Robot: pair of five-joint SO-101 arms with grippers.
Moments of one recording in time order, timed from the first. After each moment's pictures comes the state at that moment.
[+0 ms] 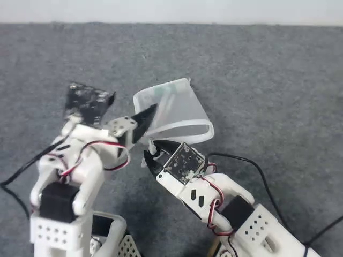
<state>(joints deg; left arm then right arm) 3.4 -66.0 38.4 65.5 -0.2 -50.0 -72.2 76.3 24.4 10.5</state>
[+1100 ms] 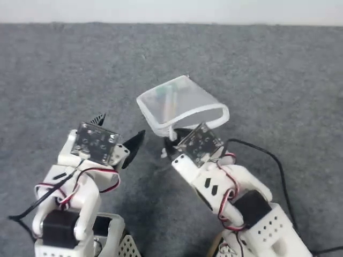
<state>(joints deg) 0.8 -82.9 52.4 70.5 -16.5 -39.8 -72.5 62.2 44.1 10.8</state>
